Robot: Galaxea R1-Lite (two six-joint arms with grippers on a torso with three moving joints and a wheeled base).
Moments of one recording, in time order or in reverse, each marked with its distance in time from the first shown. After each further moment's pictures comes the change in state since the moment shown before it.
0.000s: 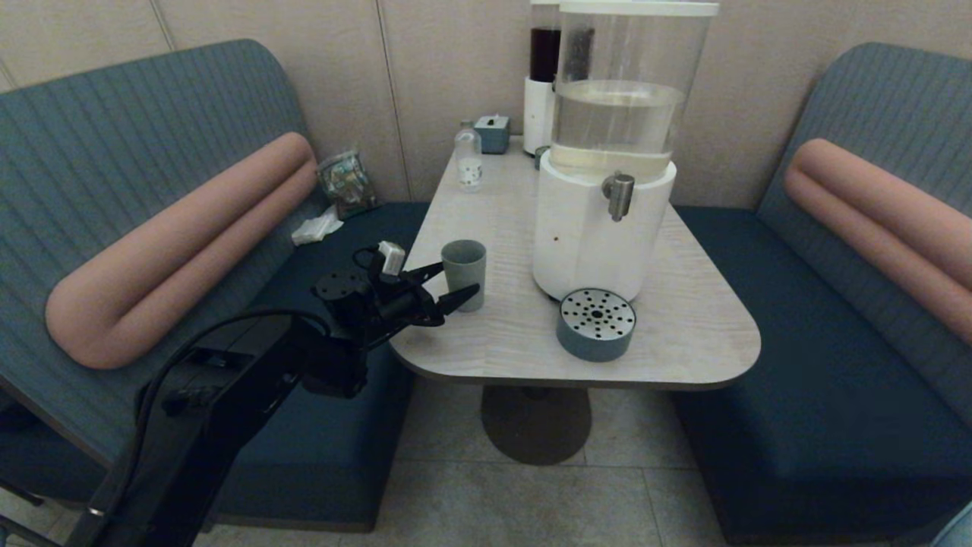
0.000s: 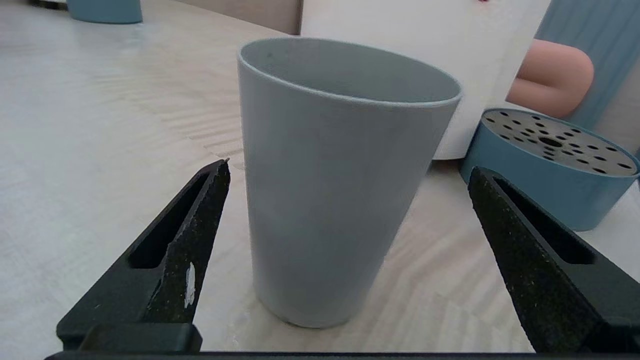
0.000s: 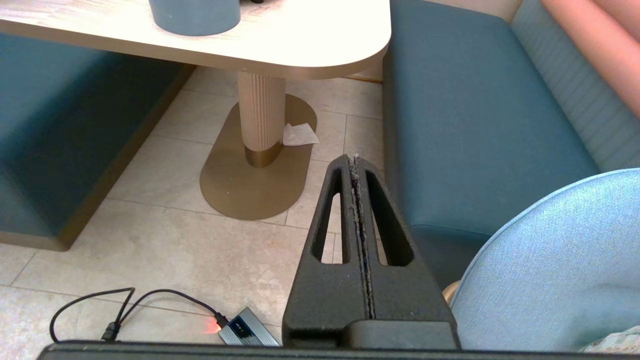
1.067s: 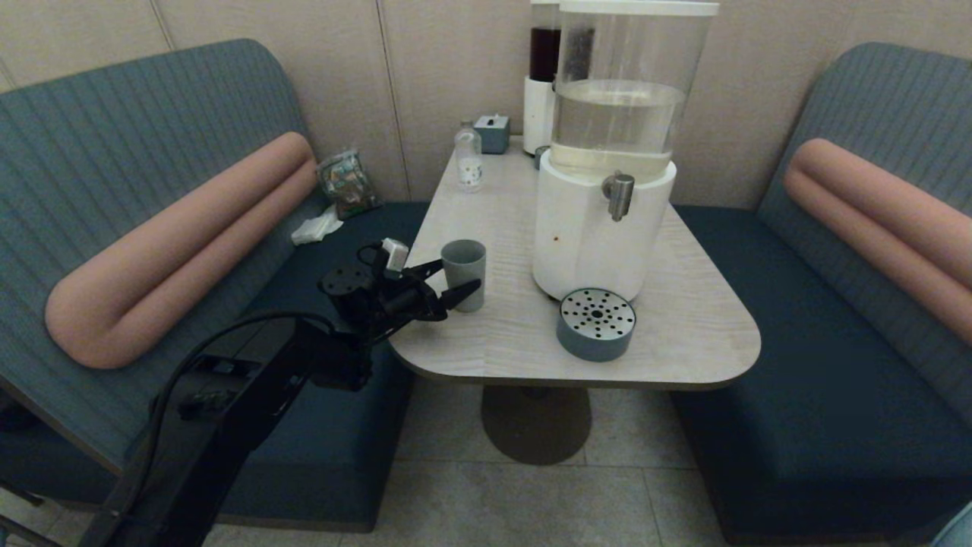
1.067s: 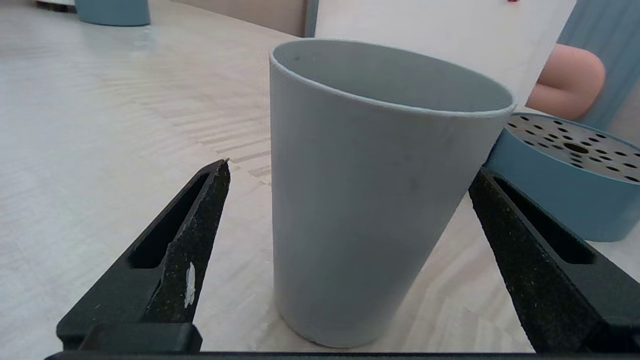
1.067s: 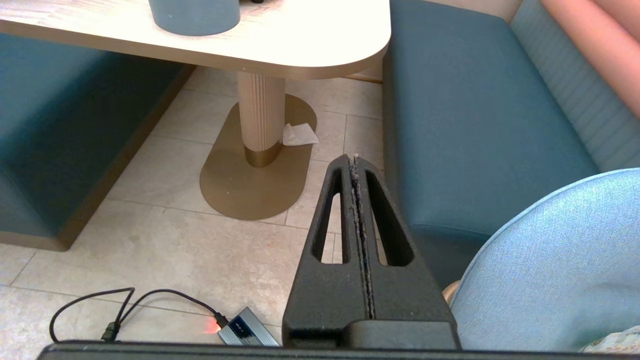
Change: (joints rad) left arm -0.001 0.051 -0.126 0.066 0.011 0.000; right arm 0.000 0.000 0.000 0.000 0.000 0.000
